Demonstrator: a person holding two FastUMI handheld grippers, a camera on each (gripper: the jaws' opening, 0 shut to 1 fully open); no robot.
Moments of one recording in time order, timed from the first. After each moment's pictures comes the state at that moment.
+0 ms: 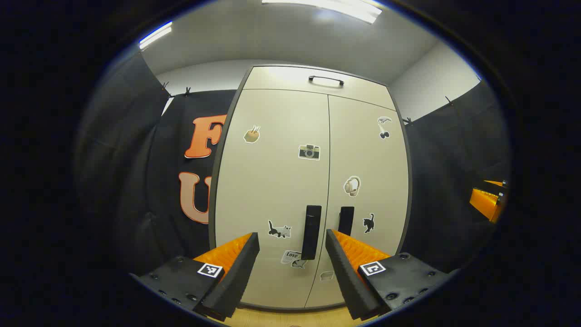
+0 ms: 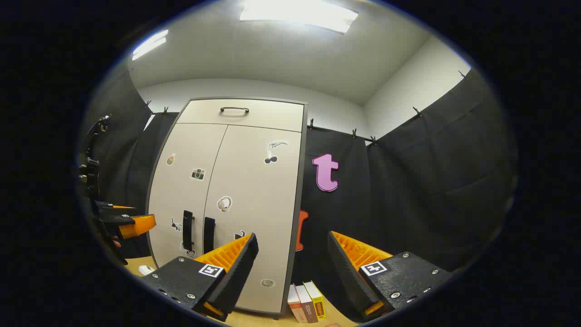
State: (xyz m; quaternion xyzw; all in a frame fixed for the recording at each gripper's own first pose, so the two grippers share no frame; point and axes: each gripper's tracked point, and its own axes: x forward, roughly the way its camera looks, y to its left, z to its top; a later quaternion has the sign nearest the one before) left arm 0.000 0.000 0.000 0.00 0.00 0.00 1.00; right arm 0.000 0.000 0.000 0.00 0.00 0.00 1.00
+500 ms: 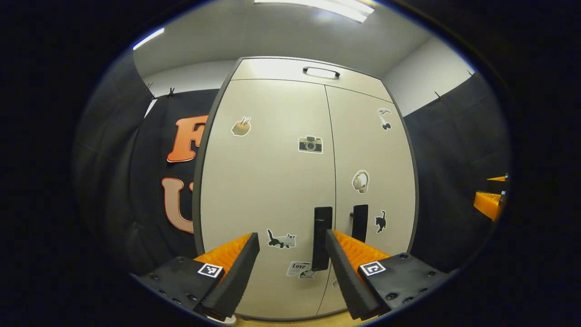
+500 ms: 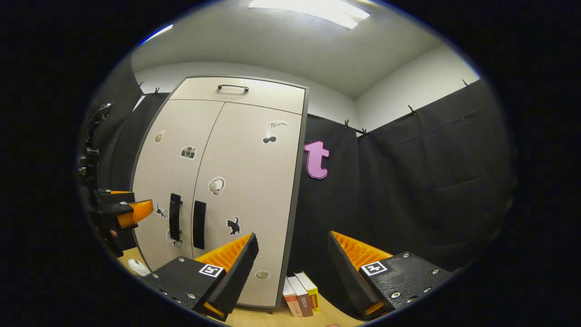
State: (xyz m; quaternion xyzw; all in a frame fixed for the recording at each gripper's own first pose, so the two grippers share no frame) left arm 0.056 0.008 -0.015 0.02 -0.01 -0.05 1.00; right arm 0.011 0.012 -0.027 -0.04 0.04 -0.07 1.00
